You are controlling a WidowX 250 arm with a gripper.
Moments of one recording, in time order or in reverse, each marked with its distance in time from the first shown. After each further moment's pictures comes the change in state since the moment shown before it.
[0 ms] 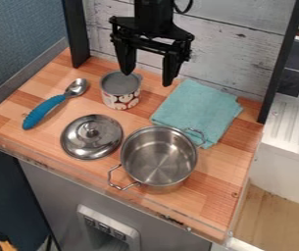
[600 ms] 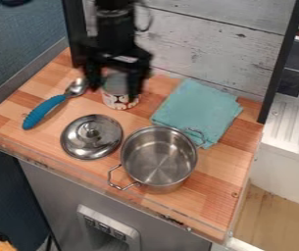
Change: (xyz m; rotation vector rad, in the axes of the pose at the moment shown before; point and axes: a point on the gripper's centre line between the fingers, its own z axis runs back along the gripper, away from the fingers) arm -0.032 0.055 -0.025 0.007 0.037 0.051
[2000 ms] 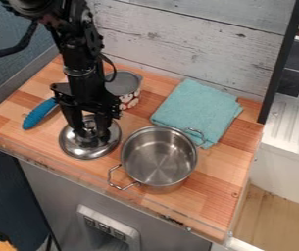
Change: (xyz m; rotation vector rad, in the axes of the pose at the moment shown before) arm -0.011 0.031 -0.068 0.048 -0.039 0.037
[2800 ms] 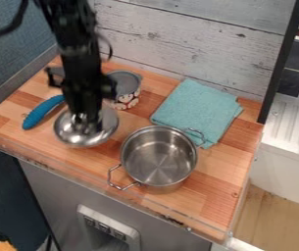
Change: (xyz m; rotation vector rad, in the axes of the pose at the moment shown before) arm 0.009 0.000 0.045 -0.064 -0.025 0.005
